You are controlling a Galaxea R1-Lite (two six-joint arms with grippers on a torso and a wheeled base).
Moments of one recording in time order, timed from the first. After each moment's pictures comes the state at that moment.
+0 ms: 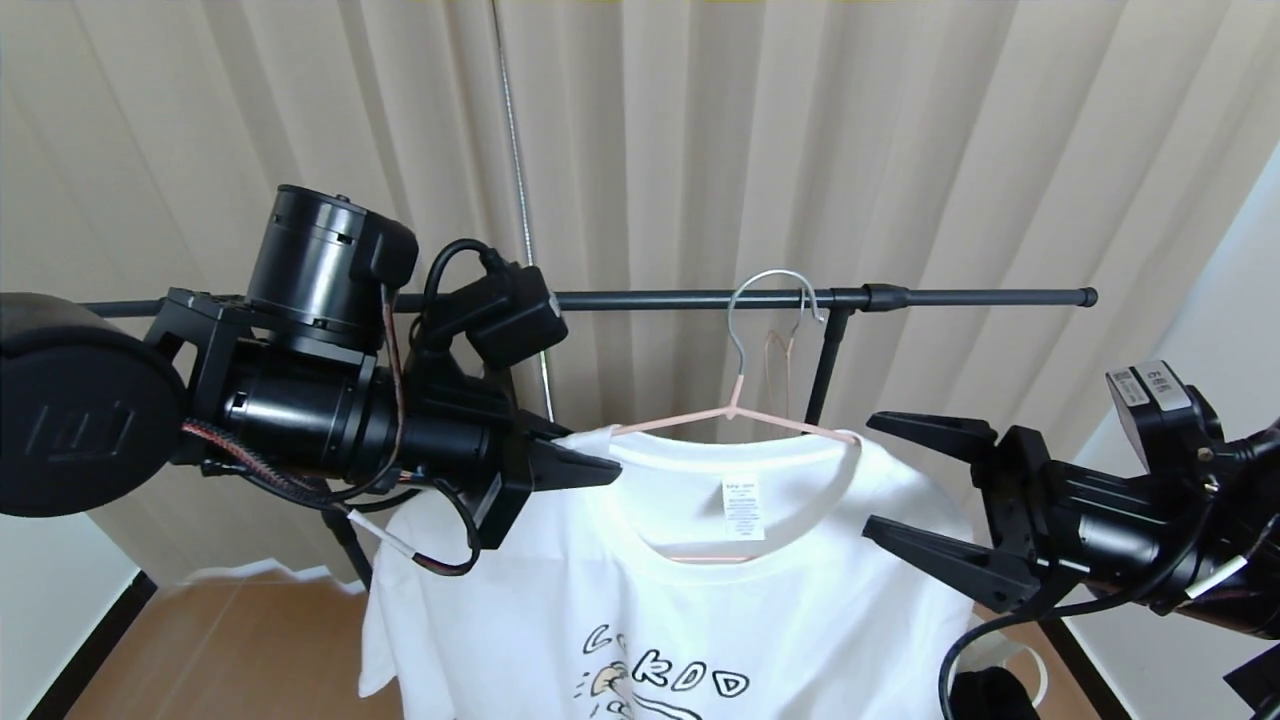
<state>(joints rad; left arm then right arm) -0.51 1.65 -1.14 0.11 -0.59 0.51 0.26 1.71 -0.29 -1.52 0.91 0.11</state>
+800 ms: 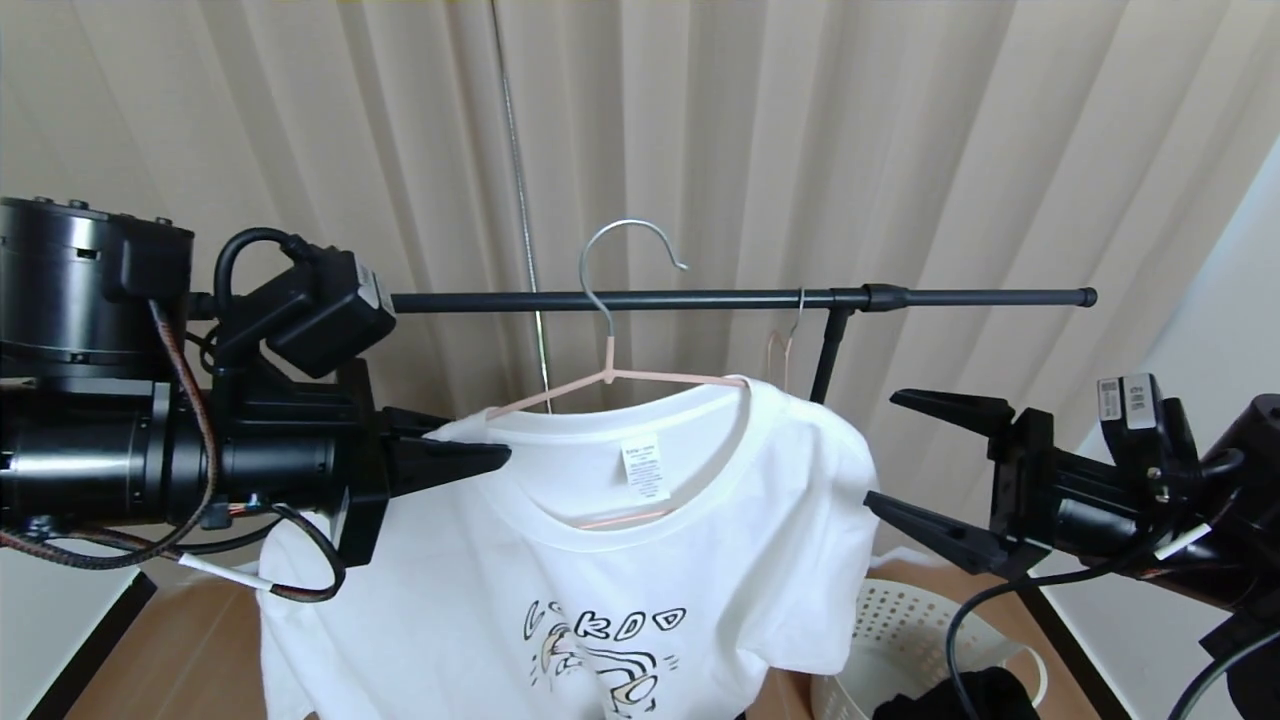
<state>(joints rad) -0.35 1.43 -0.91 -0.03 -0.59 0.49 0.15 1.79 -0.33 -1.52 0.89 -0.18</state>
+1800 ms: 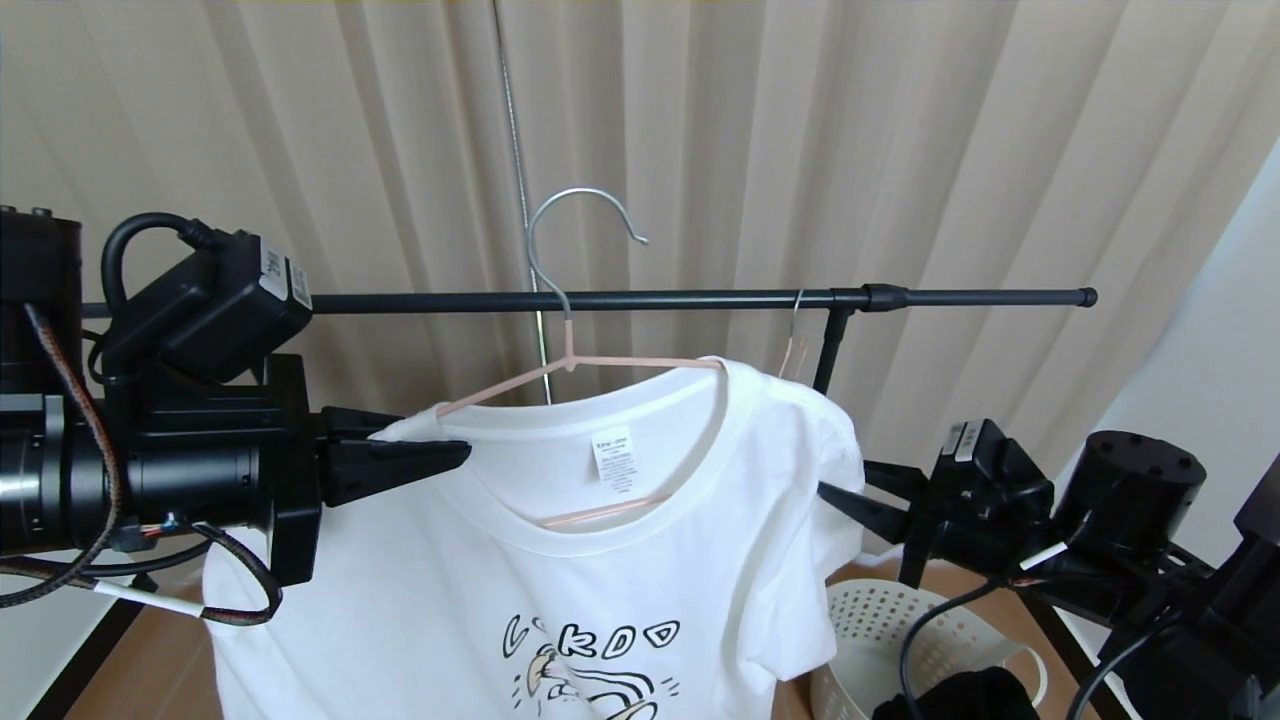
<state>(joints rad) -0.32 1.33 -0.87 -0.03 -0.59 0.49 0.24 2.00 -0.36 -1.51 0.63 -0.28</state>
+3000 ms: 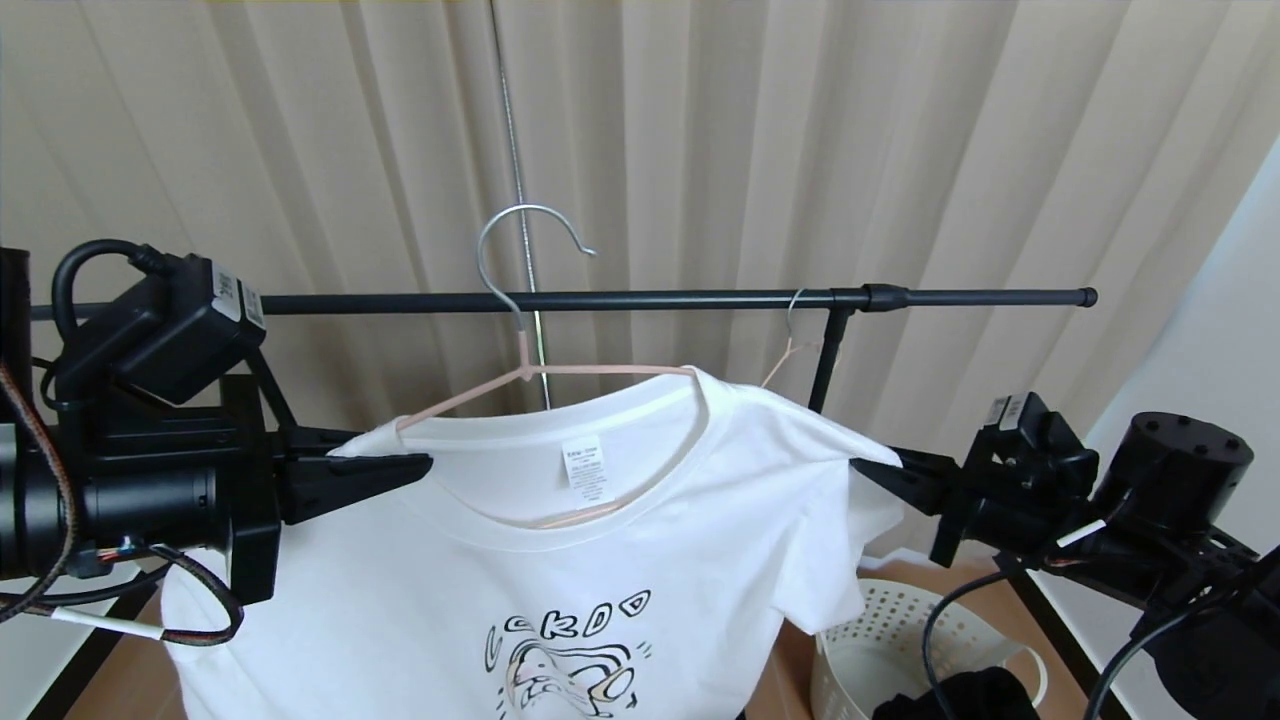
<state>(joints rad) -0.25 1.28 -0.81 -0.03 -0.58 0.48 0.15 1.93 -0.37 -1.45 0.67 -0.22</state>
